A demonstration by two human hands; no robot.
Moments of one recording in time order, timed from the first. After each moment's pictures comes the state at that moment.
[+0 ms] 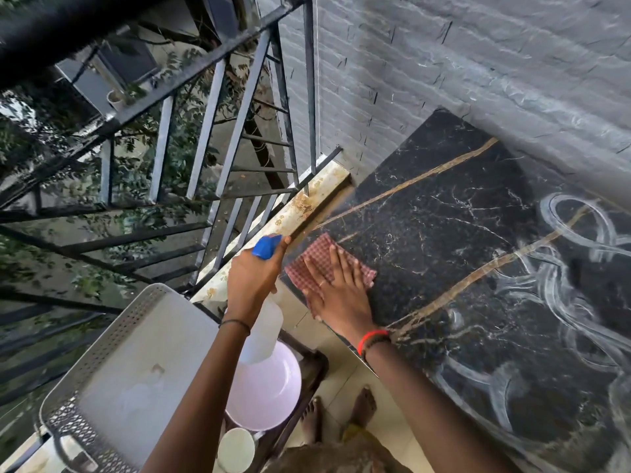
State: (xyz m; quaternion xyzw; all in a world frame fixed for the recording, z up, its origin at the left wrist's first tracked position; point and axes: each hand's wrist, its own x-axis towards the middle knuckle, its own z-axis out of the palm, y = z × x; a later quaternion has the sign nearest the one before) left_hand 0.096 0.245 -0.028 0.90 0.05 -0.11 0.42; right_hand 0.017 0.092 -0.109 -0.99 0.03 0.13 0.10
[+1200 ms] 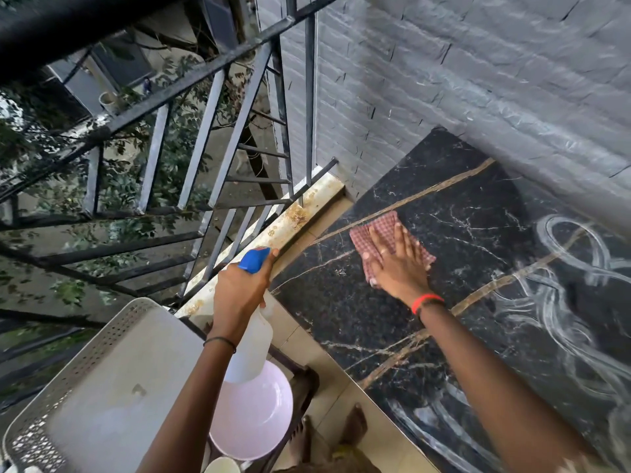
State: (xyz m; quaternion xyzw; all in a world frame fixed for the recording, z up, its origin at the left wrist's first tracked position) left_hand 0.112 0.255 -0.039 0.89 0.08 -0.12 0.42; right_hand 0.070 -0.037 -0.104 -0.97 0.17 0.16 0.09
